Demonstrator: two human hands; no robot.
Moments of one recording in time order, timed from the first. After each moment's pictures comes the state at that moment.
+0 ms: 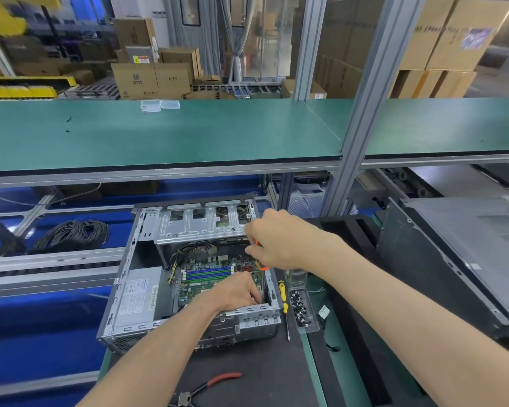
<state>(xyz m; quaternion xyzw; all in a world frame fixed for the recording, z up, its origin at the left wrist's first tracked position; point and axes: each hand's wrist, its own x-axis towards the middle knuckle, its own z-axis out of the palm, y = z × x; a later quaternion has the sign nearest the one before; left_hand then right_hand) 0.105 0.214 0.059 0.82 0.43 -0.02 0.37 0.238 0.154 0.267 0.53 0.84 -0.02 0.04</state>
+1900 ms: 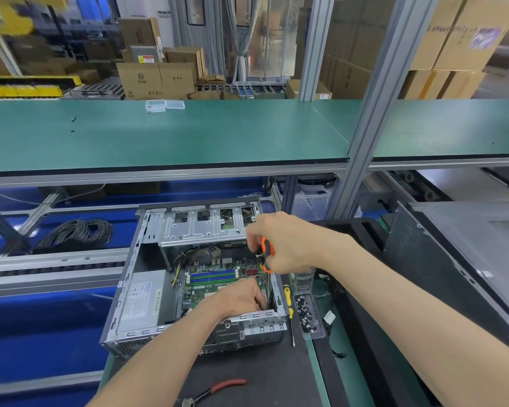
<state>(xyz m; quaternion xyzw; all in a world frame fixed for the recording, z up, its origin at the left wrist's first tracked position) 0.104 0.216 0.054 0.82 0.44 -0.05 0.37 0.246 0.167 0.270 0.50 0.85 -0.15 0.00</state>
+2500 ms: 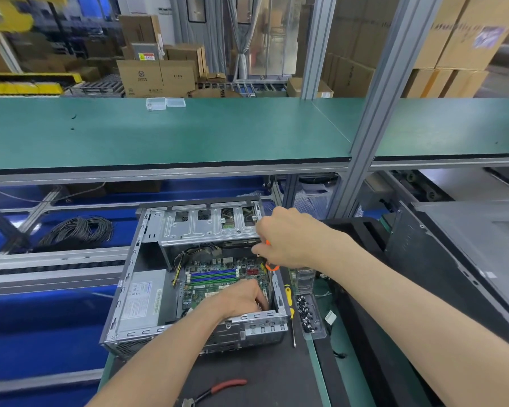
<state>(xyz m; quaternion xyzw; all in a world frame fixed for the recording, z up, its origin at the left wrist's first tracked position) 0.106 0.215 0.057 0.83 0.42 -0.06 0.36 0.240 0.171 0.266 0.55 0.83 -0.01 0.04</state>
